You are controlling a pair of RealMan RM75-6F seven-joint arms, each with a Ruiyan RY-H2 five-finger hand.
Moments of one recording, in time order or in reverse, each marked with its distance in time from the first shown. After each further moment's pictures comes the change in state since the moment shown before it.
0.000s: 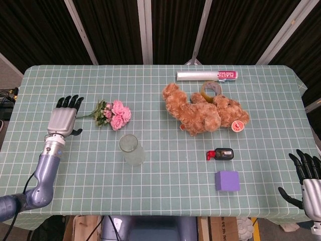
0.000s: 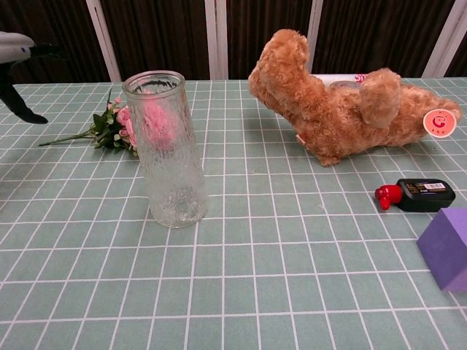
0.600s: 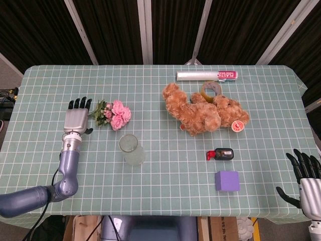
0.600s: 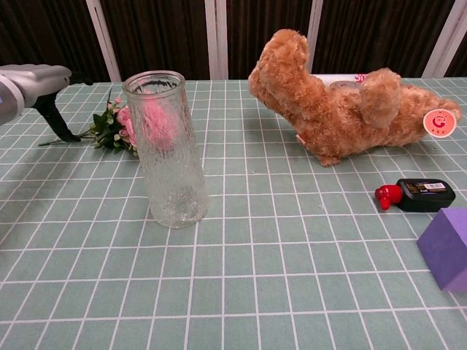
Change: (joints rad) left arm -0.118 -0.224 -0.007 0.222 -0.164 0.050 0.084; right arm 0.006 -0.007 0.001 -0.002 -0.003 -0.008 -0.013
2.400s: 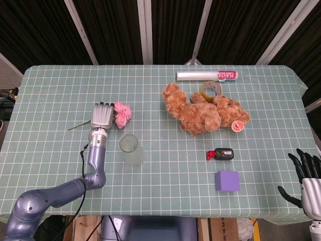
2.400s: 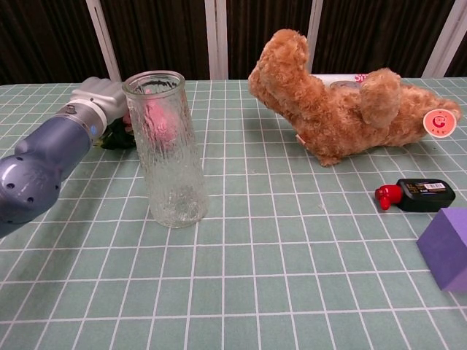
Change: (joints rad) left arm -0.173 -0.368 0.031 0.558 0.138 -0.050 0.007; right arm -0.007 -0.007 0.009 0.000 0.018 0.013 -0.004
